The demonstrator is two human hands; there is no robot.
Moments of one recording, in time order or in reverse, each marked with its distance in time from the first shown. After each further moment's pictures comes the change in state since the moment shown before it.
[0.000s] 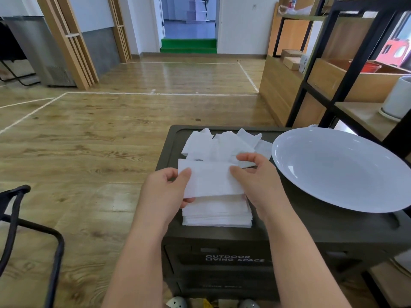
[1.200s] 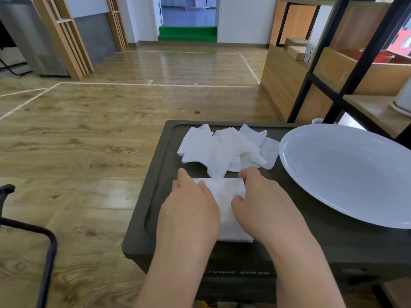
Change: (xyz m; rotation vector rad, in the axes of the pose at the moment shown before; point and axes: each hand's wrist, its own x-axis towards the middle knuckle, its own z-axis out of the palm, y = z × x) left_hand -0.009 0.012 0.047 0.745 0.024 -0.012; right_hand -0.013 -0.011 0.003 -0.860 -0.135 -0.032
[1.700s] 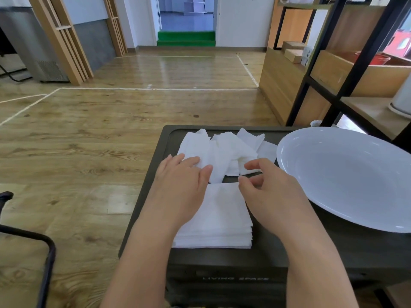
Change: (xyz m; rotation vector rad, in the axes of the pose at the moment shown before) left_hand 0.056 -0.015 -0.005 0.276 0.053 0.567; right_hand 0.012 0.017 -0.011 0.308 0.138 -0.026
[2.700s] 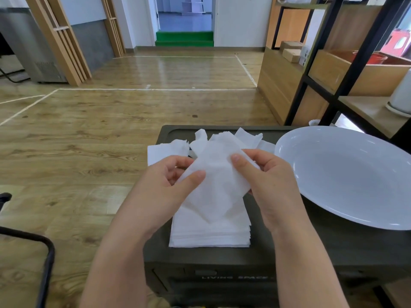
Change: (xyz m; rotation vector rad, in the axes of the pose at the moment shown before) left_hand -0.027 -0.006 -0.031 -1.042 -0.050 -0.322; right_hand 0.012 -0.006 0.012 0.739 0.081 0.018
